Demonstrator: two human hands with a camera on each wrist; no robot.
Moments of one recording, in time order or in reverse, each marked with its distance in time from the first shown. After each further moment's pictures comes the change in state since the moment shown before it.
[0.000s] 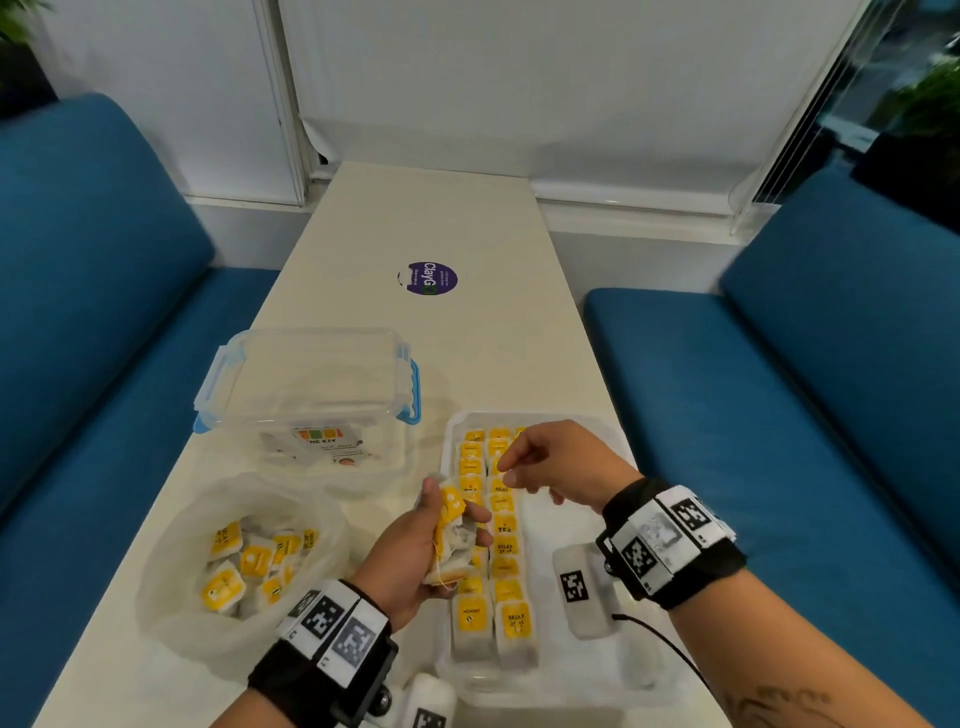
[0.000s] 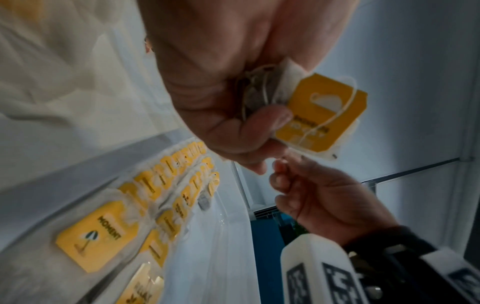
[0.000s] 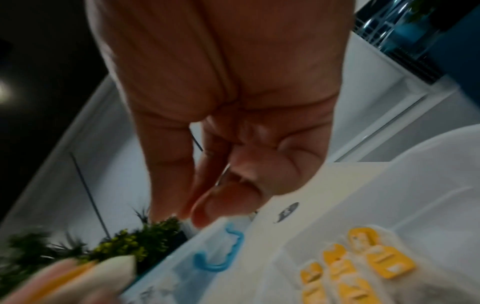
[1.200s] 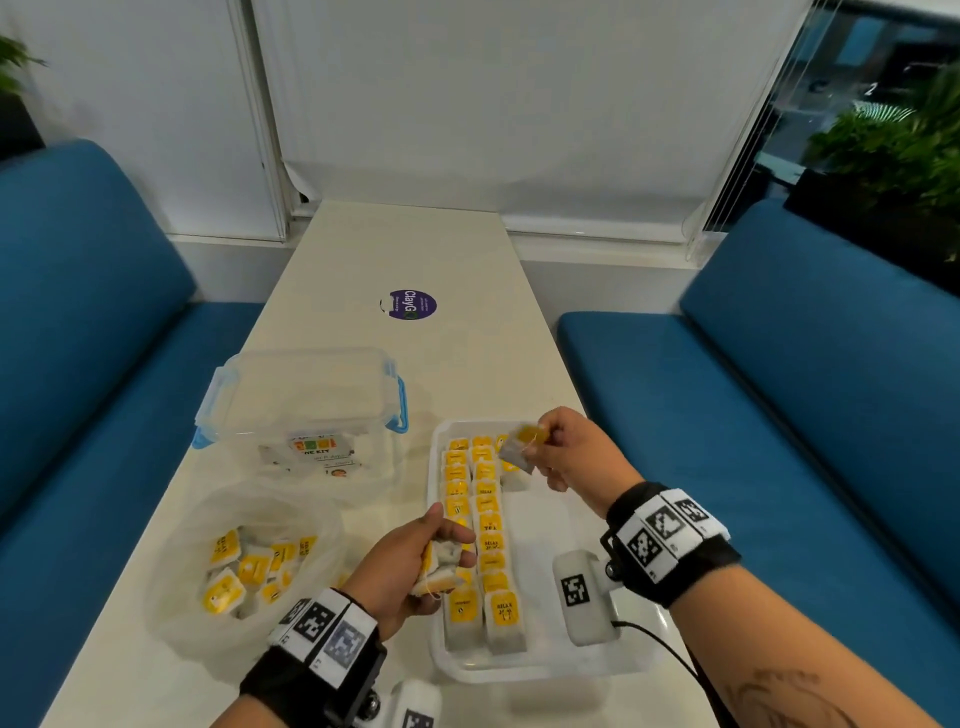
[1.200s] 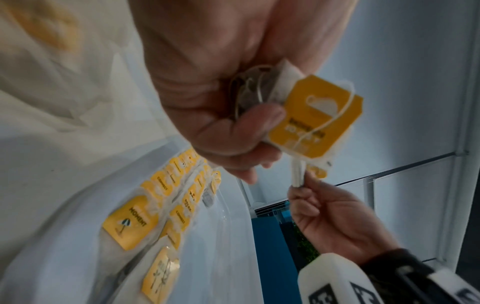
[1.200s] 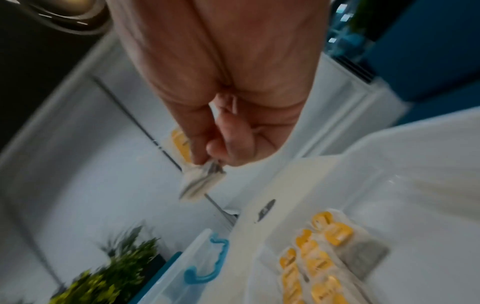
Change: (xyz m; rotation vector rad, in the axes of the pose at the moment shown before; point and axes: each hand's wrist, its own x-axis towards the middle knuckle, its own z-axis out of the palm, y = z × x) left_hand -0.019 -0.006 -0.001 0.031 0.022 -0.071; right_hand -0.028 0.013 -0.005 0.383 0.294 -0.066
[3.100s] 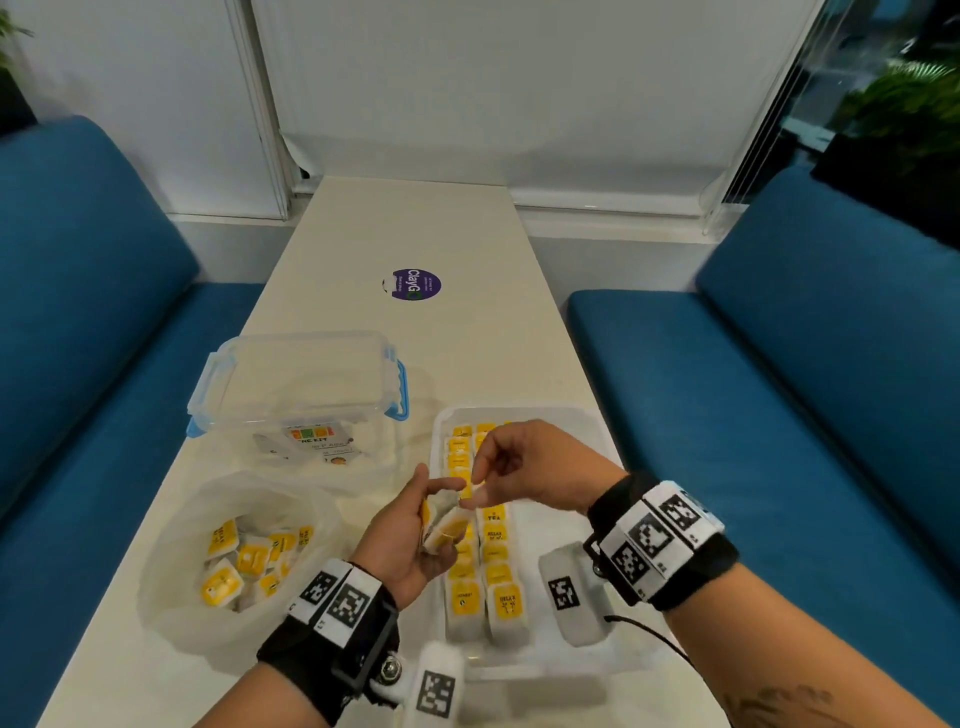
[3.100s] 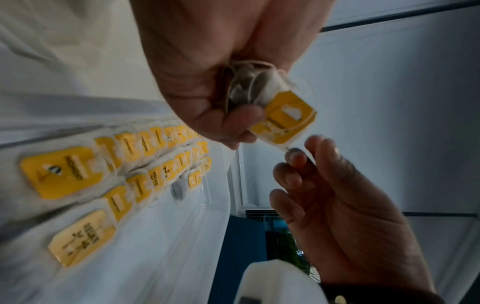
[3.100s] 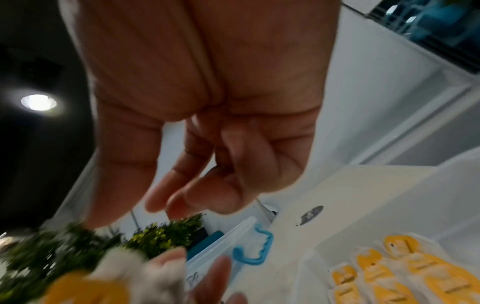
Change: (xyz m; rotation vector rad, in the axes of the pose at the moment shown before) left_hand 0.013 0.014 0.011 -0.384 0.052 0.026; right_hand -0.010 -0.028 0.025 -0.309 -0.431 -0.088
